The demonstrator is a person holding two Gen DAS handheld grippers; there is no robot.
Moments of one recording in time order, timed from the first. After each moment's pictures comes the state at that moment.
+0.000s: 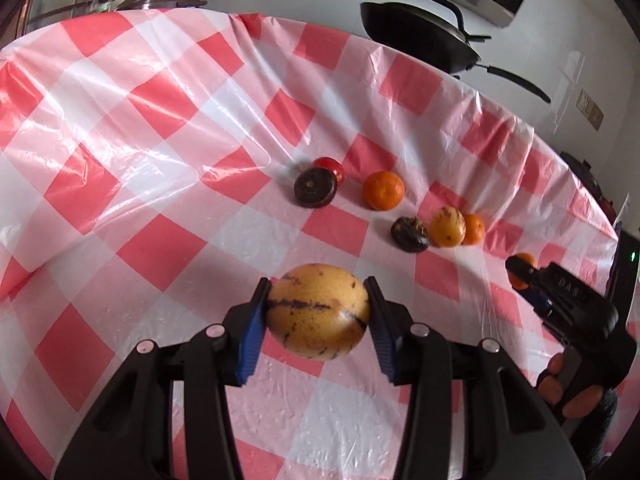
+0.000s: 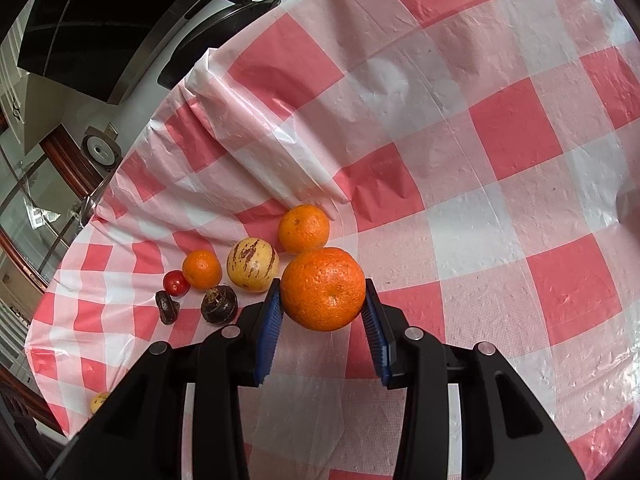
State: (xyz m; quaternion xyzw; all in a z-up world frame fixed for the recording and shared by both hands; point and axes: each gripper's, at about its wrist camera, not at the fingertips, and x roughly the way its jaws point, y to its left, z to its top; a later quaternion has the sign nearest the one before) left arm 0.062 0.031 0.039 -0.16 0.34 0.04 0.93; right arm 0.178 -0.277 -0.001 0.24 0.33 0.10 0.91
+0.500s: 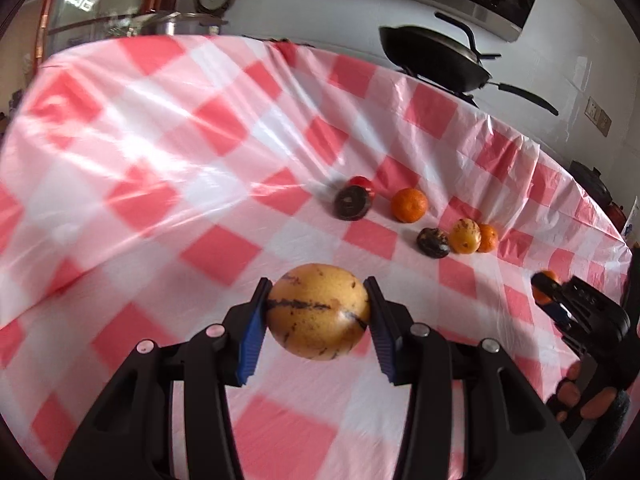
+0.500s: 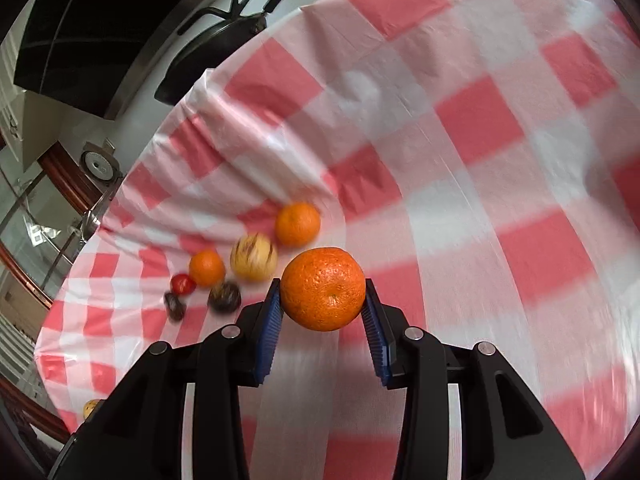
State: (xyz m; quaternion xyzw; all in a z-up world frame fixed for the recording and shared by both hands) left arm 0.037 0.050 0.055 -0.14 0.31 0.08 0.93; right arm 0.137 -0.283 0.004 0.27 0.33 0.09 0.90
